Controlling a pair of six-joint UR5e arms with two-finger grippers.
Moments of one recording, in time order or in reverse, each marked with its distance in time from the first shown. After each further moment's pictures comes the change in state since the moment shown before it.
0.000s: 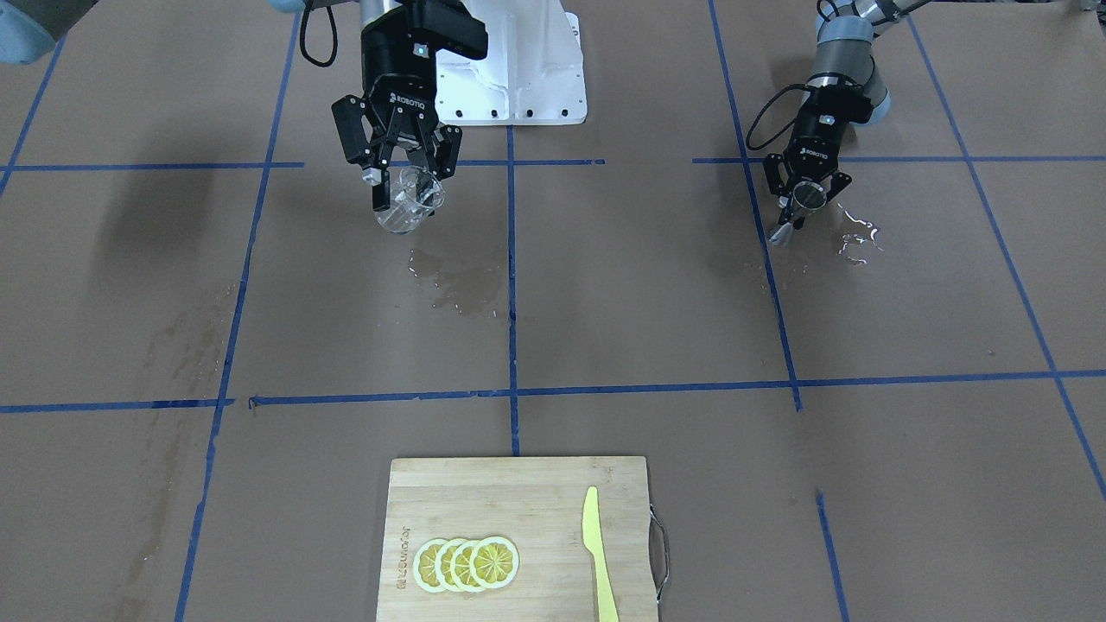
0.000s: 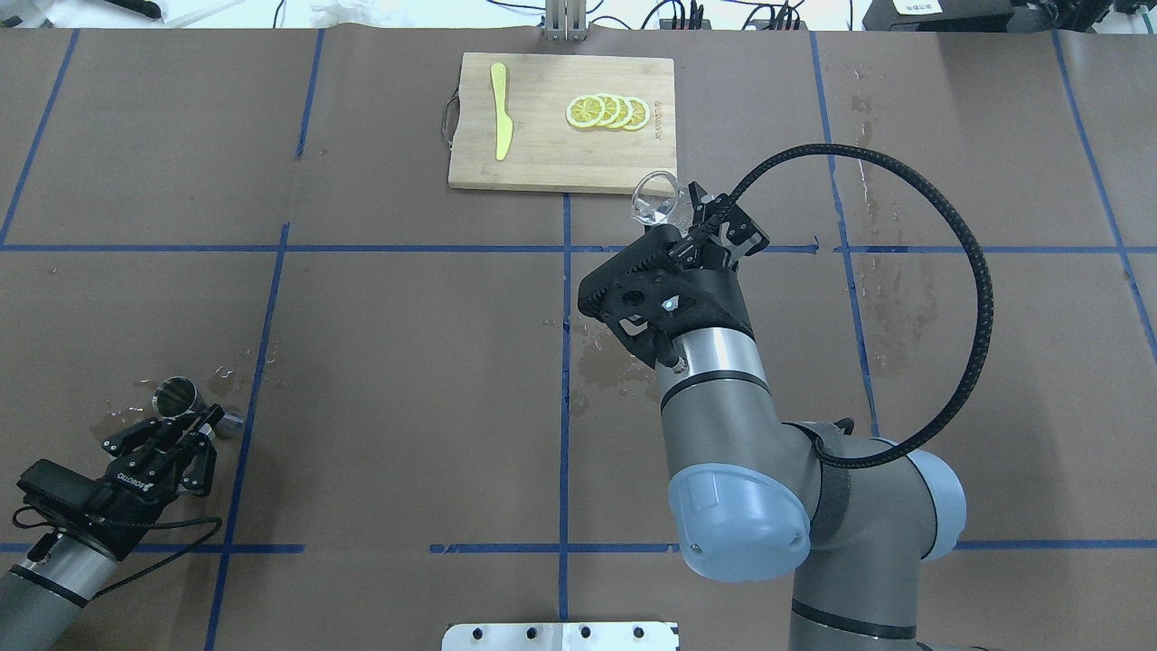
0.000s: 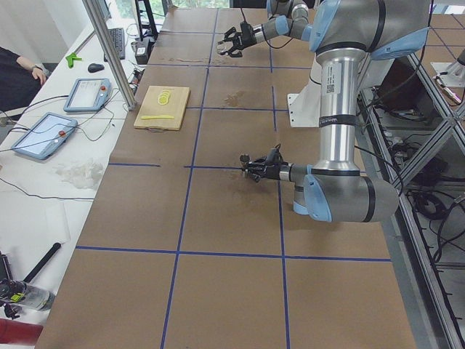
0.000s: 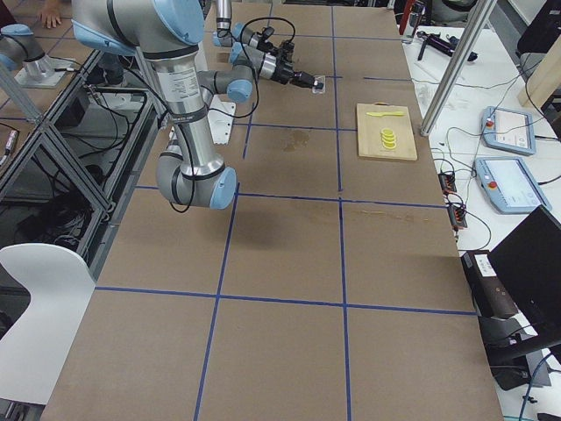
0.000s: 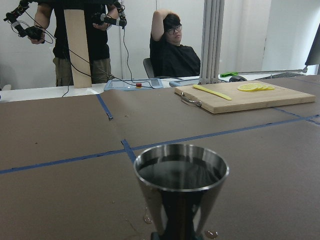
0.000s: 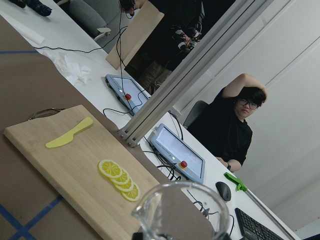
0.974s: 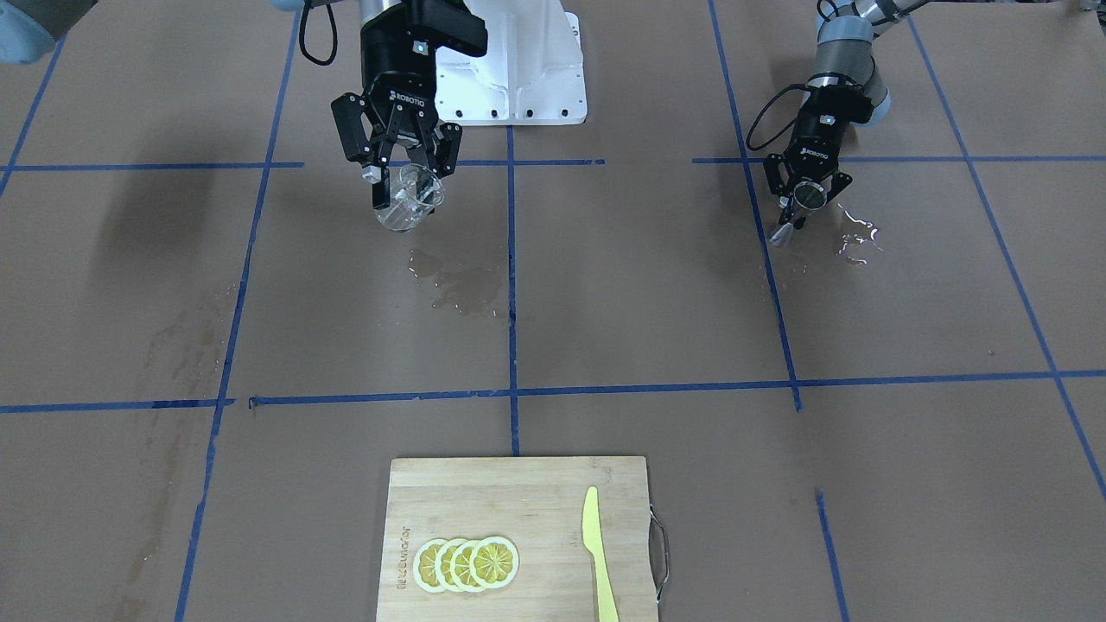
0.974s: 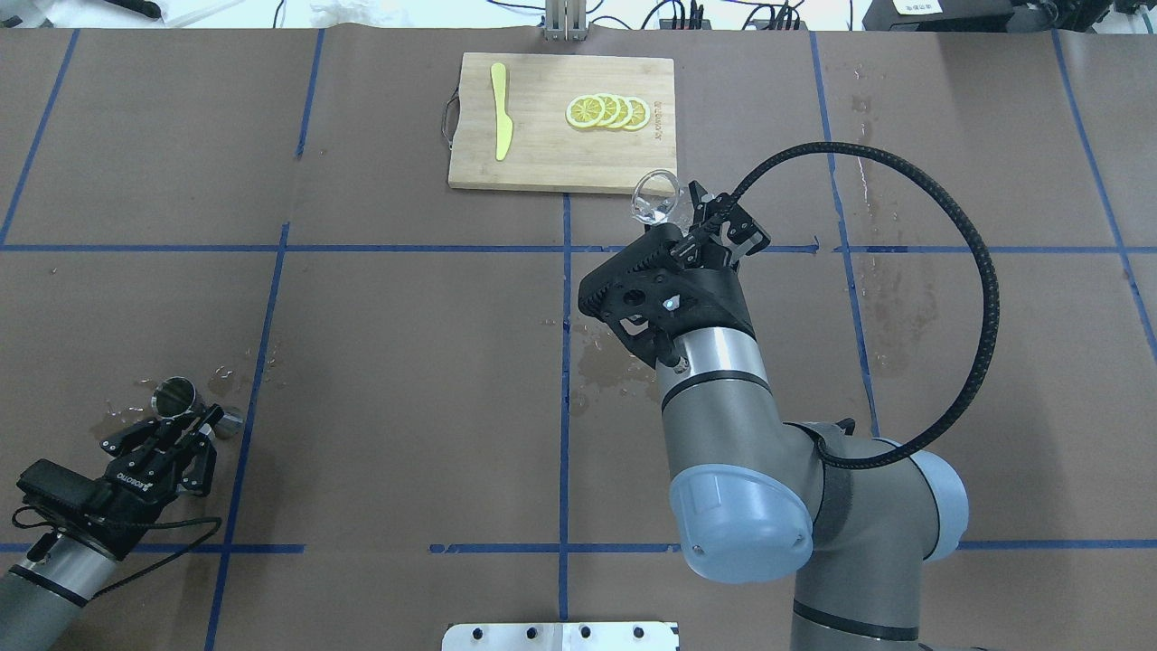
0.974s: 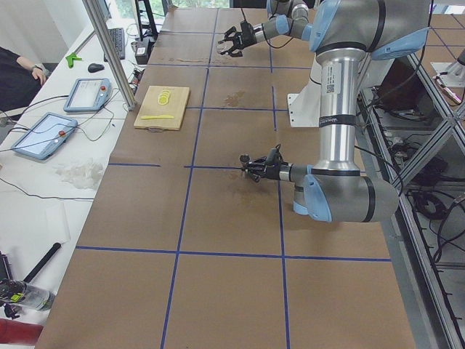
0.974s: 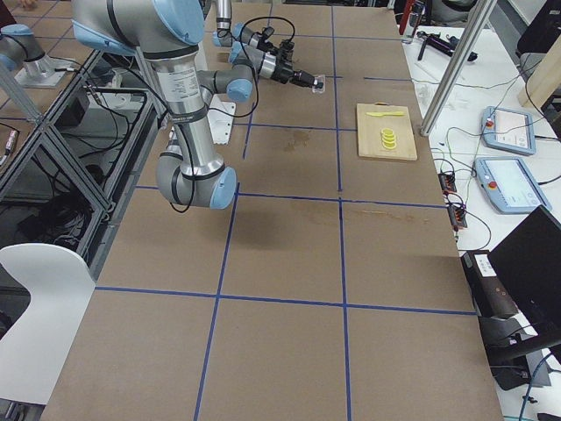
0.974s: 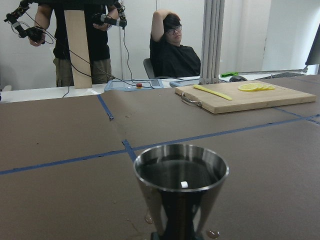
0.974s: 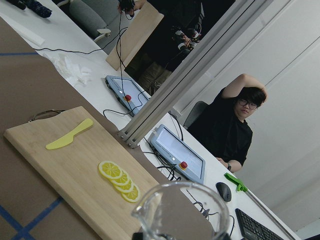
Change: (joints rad) left arm 0.000 0.000 0.000 -0.002 0.001 0.002; right arm 0.000 0.000 0.006 -0.001 0.000 0.000
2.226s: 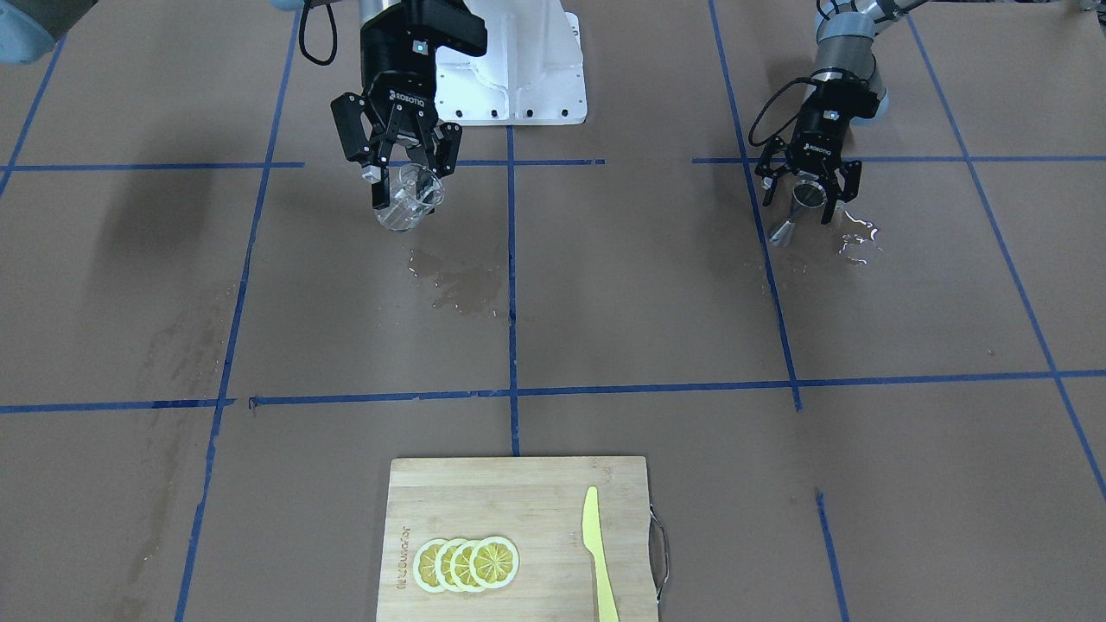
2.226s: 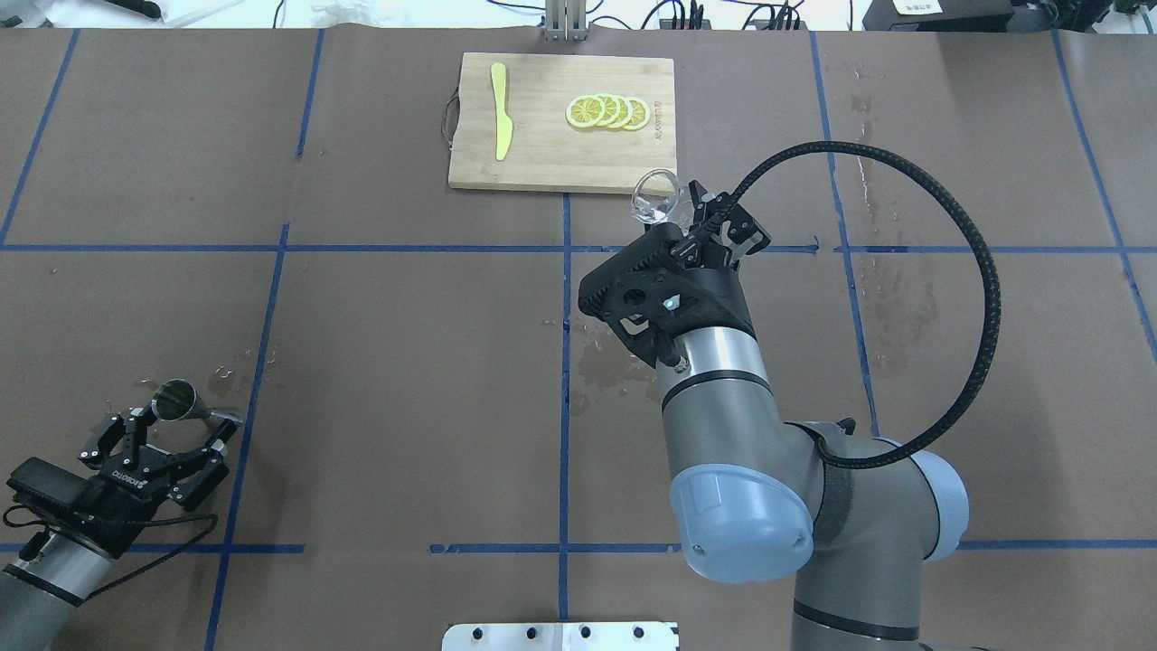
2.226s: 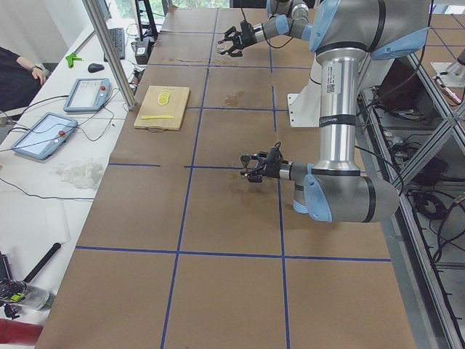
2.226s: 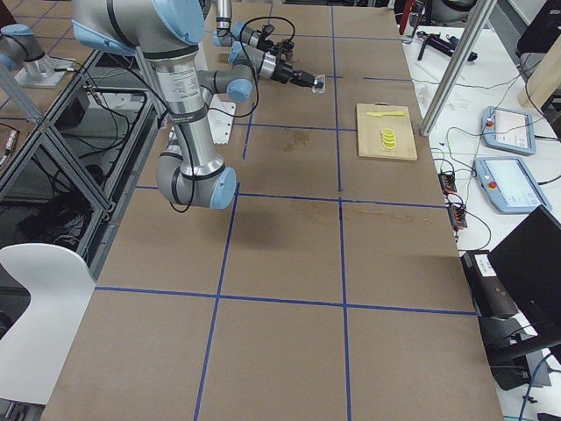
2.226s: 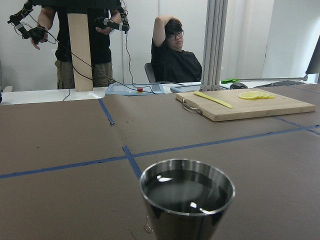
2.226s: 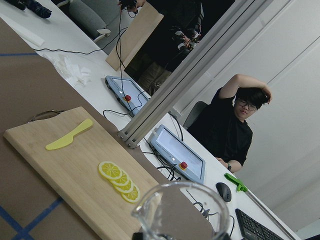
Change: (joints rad) left arm -0.003 0.005 -0.034 -0.036 0.019 0.008; right arm 0.000 0.000 0.000 0.001 0.000 0.000
